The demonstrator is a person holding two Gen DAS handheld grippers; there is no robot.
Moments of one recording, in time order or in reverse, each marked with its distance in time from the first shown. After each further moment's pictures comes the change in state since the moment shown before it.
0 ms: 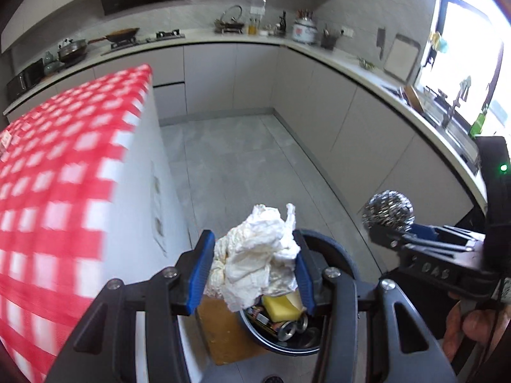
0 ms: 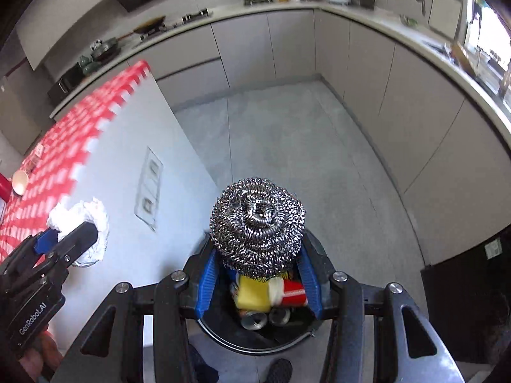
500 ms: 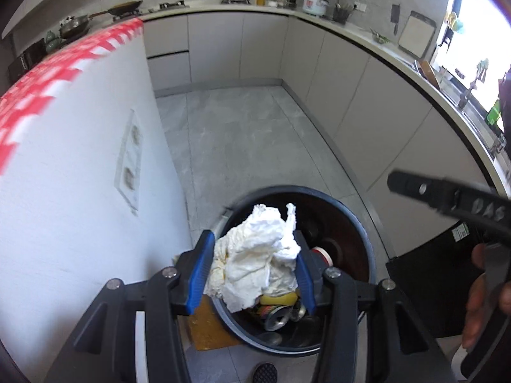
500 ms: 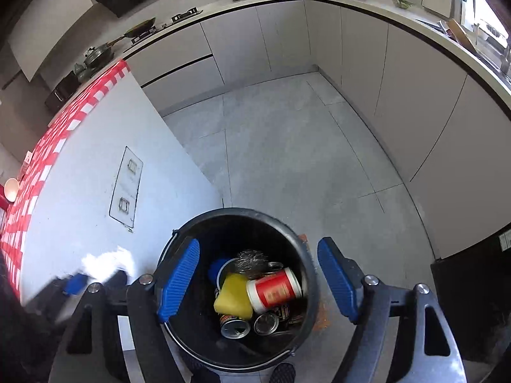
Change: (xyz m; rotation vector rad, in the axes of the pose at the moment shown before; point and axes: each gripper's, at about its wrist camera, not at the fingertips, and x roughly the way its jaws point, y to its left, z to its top) left arm 0.064 -0.045 -0.043 -0.036 0.113 0.036; right arm 0.022 -0.052 -0.002 0.052 -0.038 0.019
